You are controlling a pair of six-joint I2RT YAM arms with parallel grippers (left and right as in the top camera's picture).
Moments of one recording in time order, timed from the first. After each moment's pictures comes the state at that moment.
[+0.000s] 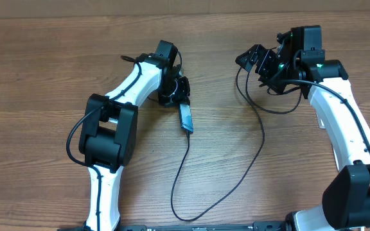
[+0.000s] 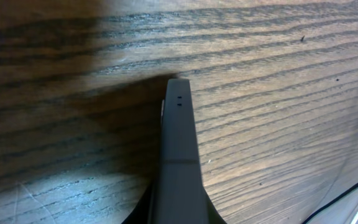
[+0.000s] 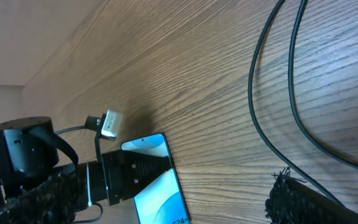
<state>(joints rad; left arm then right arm) -0.34 2.27 1.69 -0.84 0.45 -0.50 0.07 1.68 1.40 -0.68 -0.45 0.59</state>
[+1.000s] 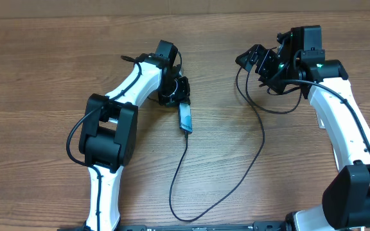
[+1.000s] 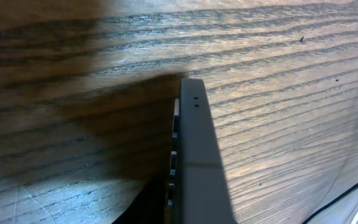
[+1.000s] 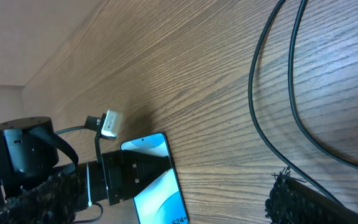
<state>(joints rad) -0.34 2.27 1.69 -0.83 0.45 -0.50 0.07 1.68 1.40 -0.68 -0.45 0.59</state>
